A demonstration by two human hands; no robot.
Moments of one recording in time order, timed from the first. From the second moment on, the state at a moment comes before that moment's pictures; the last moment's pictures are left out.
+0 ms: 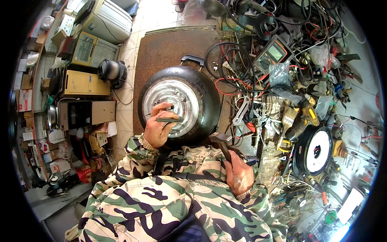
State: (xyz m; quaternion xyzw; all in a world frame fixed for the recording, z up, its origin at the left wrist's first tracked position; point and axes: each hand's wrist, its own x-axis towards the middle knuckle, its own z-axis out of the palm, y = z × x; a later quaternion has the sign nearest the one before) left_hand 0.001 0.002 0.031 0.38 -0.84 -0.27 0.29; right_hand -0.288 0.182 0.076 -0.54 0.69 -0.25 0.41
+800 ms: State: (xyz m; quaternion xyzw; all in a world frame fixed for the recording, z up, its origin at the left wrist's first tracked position) left_hand -0.007 -0.009 0.043 0.35 -0.85 -0.31 0.22; right_hand -0.281 0.138 0.118 -0.62 0.63 -0.31 0.34
